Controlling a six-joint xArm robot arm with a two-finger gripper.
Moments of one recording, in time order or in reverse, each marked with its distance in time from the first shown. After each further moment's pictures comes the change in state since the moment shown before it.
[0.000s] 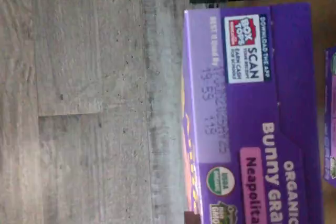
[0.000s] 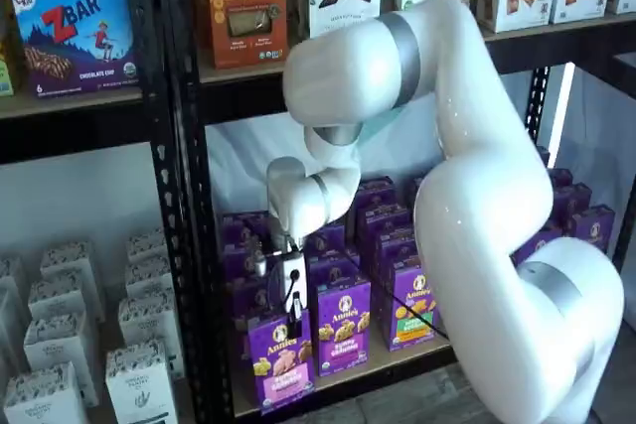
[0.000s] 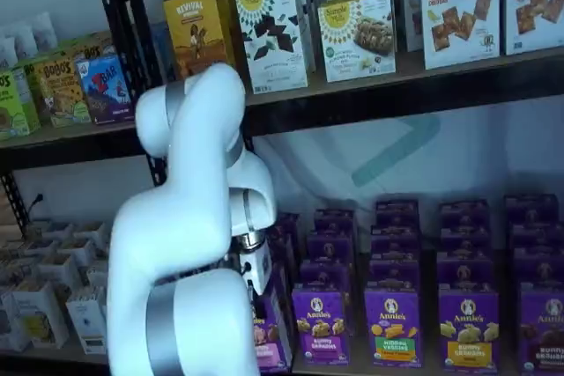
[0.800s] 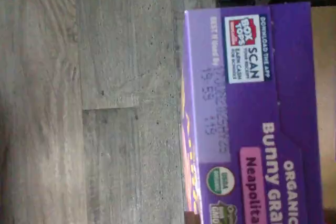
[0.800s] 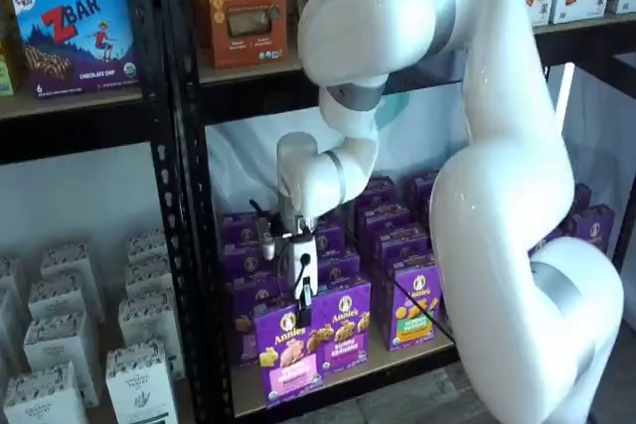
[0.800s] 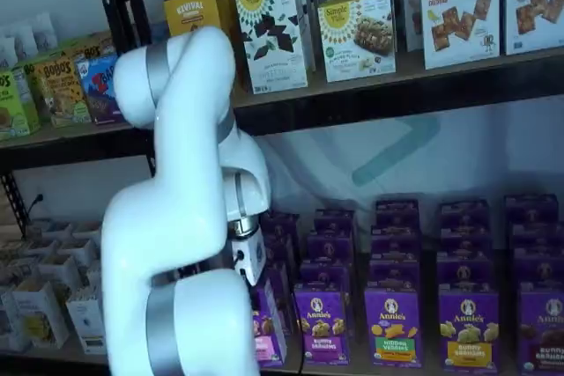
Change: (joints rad) arm 0.007 -0.259 0.268 0.017 -0.023 -0.008
